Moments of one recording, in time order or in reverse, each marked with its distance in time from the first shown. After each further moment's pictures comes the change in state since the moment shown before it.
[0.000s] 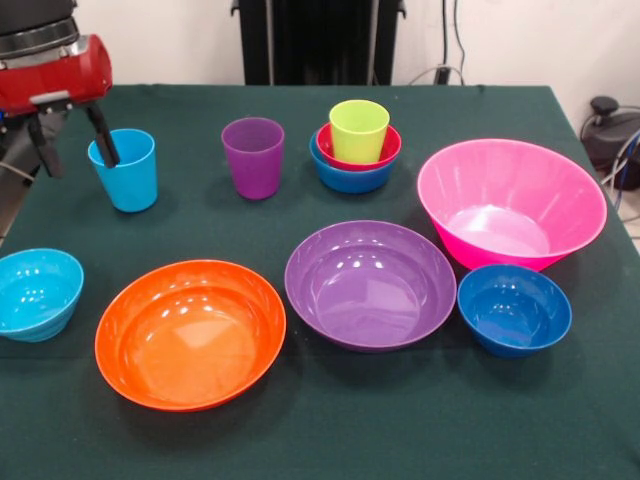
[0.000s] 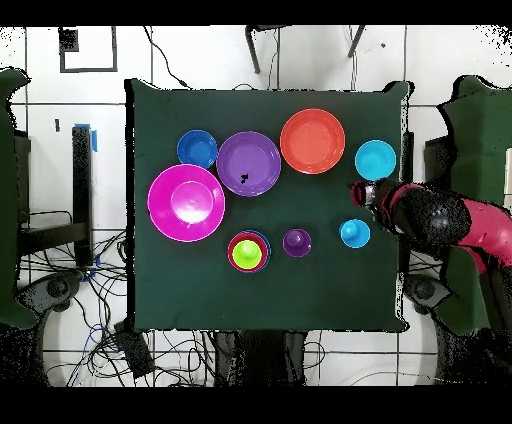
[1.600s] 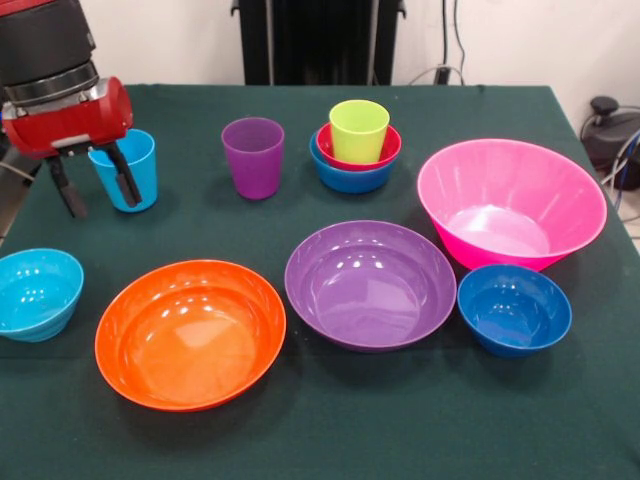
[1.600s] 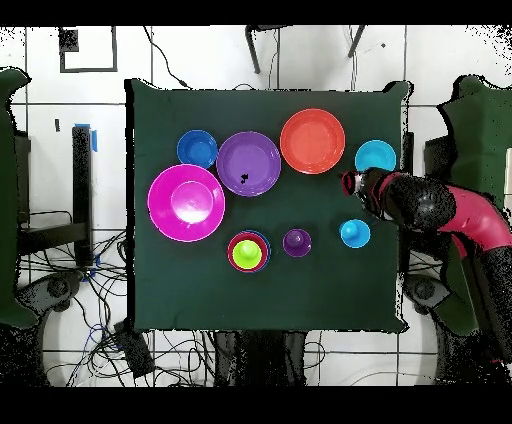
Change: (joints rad) arm 0.039 0.104 -0.004 -0.089 -0.008 0.000 0.000
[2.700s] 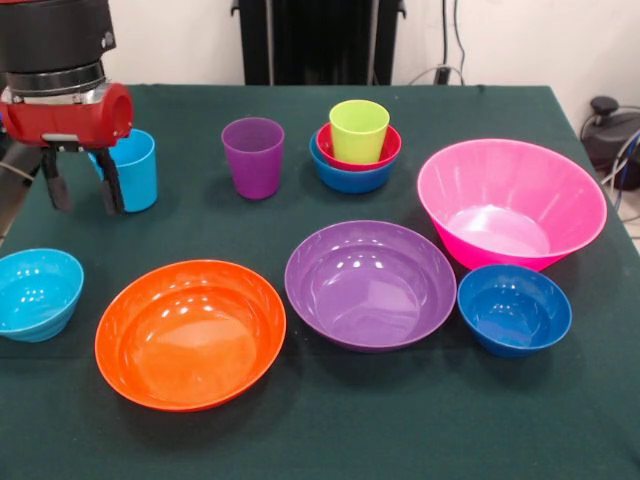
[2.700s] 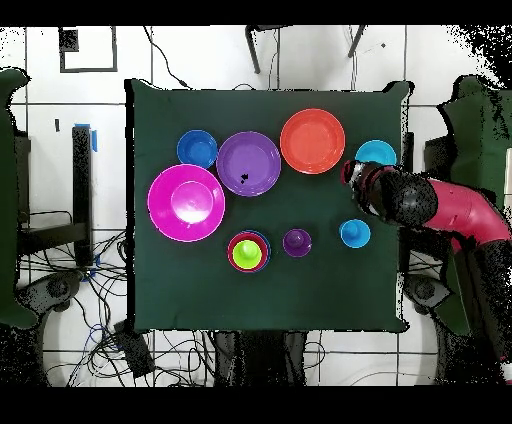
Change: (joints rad) arm 0.201 -0.124 -0.270 -0.013 0.087 -0.166 0.367
